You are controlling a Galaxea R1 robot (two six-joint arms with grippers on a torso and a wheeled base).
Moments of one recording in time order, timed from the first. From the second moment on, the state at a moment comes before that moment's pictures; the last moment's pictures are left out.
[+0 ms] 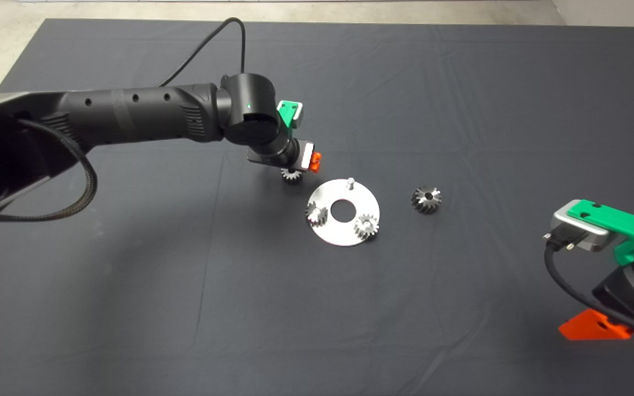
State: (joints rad) left arm -0.35 2.72 -1.32 0.69 1.27 -1.23; right arm 0.70 2.14 -0.39 0.20 -1.53 1.28
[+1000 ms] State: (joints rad) left arm -0.32 2.72 -1.32 0.70 1.27 -1.22; right arm 0.70 2.14 -0.39 0.20 -1.53 1.28
